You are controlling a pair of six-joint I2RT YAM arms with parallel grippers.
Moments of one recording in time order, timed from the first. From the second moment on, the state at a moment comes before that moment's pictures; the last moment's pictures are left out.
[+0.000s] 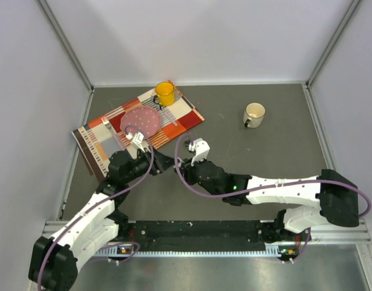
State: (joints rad) left arm -0.38 0.76 0.33 0.29 0.54 -0.94; right arm 1.27 1.36 0.81 0.22 0.51 0.45
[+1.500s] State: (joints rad) left arm -0.33 1.07 0.76 0.24 1.04 -0.52; right arm 0.69 1.06 0.81 0.10 -0.67 0.59
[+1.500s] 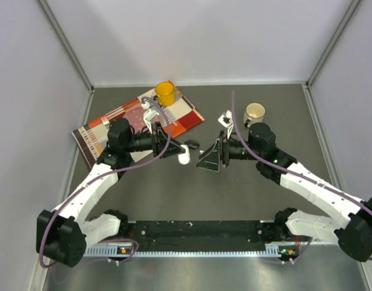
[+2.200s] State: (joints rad) left arm -0.36 1.10 0.76 0.39 1.22 -0.64; right arm 0.71 1.16 0.79 0.26 -0.76 0.68
